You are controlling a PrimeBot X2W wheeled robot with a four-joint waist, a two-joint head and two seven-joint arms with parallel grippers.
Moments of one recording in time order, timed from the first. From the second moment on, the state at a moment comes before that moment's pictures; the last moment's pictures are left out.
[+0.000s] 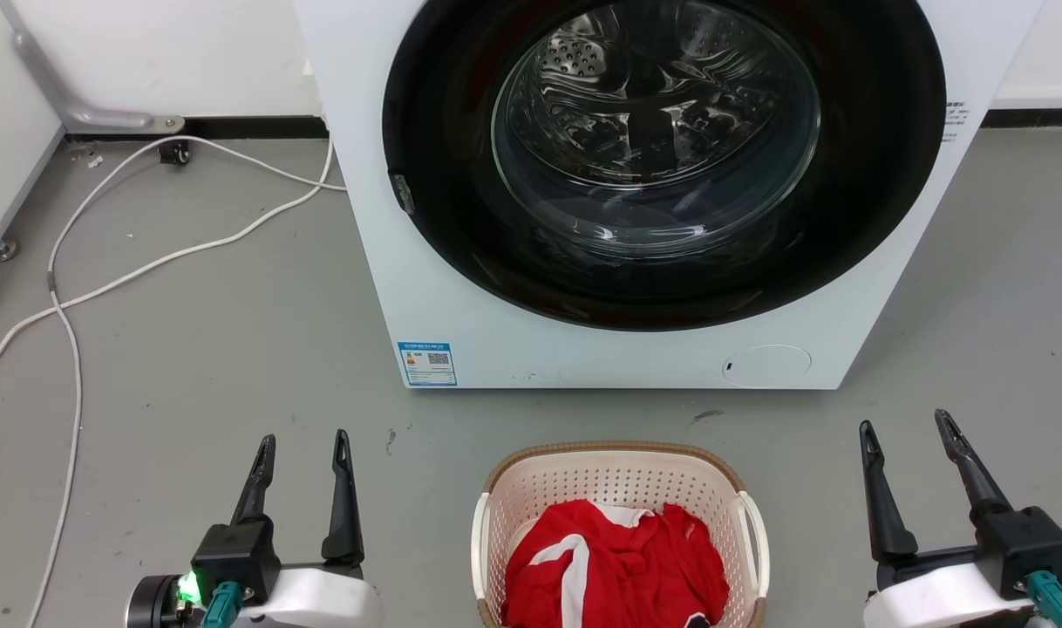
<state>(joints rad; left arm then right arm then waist) 0.02 0.05 -0.05 0.11 -0.10 0.05 -0.26 0.05 -0.05 -0.08 0.06 -0.10 0.13 -0.26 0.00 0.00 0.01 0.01</state>
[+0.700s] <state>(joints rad) 0.02 0.05 -0.04 0.12 -0.10 0.05 -0.26 0.05 -0.05 -0.08 0.07 -0.06 0.13 -0.26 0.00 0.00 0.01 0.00</state>
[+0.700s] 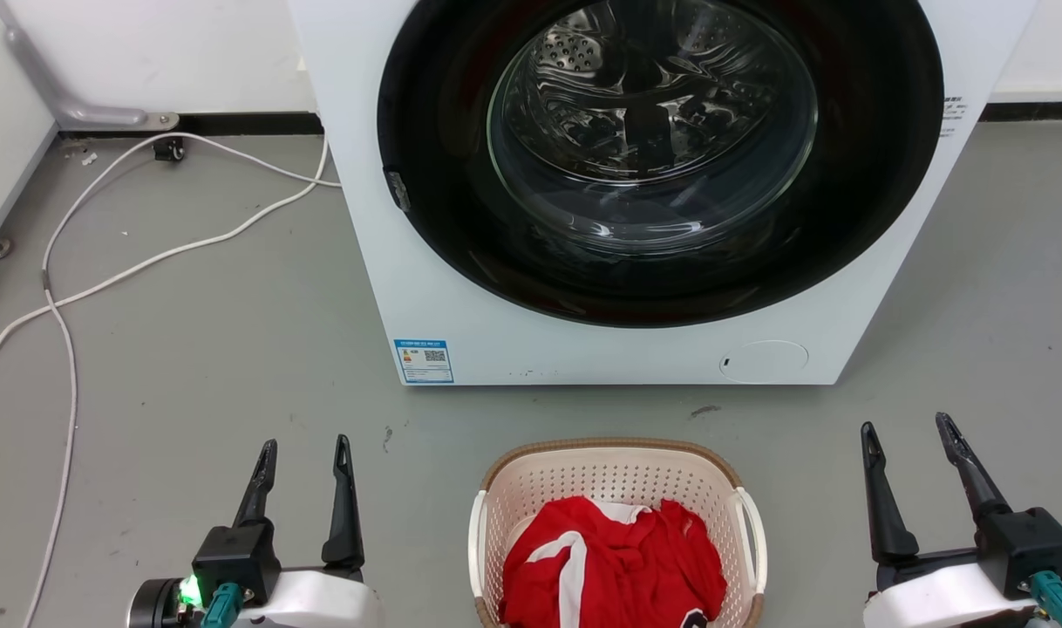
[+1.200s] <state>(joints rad) -0.10 0.05 -0.13 0.33 -0.12 -0.03 -0.26 -0.02 -0.05 -0.11 0.23 -0.09 0.13 -0.26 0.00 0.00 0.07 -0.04</state>
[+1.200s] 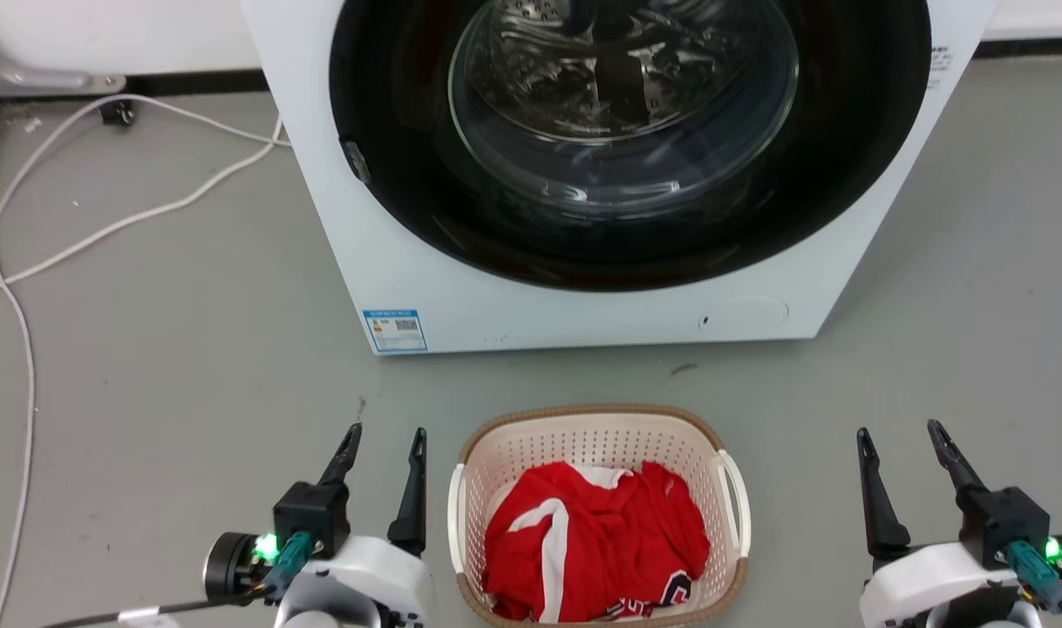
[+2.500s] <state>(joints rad) -0.67 0.06 -0.14 0.92 -0.10 -0.08 -0.26 -0.59 -0.05 -0.03 0.78 -0.17 0.13 -0.26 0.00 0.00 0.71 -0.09</state>
